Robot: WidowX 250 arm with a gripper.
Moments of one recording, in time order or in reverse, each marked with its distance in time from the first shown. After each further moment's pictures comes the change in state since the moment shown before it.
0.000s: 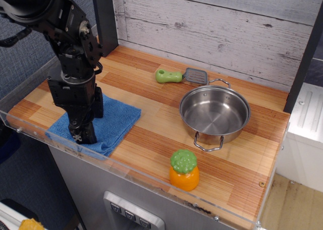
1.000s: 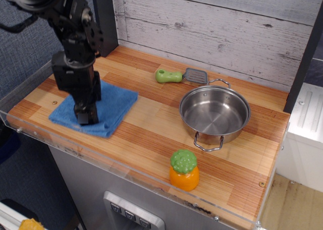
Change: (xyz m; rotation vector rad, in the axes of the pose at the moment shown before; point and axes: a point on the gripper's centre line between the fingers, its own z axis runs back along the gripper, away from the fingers) arm 0.007 -0.045 -0.004 -0.061 -0.002 0.133
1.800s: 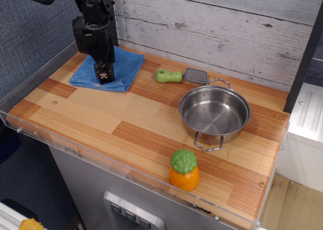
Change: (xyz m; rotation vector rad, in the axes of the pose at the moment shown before) arm -0.032 -0.085 -0.011 -0.043 0.069 0.011
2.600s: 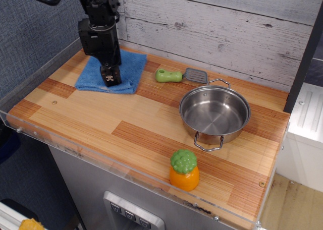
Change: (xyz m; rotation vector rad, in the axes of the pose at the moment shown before) arm -0.014 0.017 0.008 0.072 0.033 -0.014
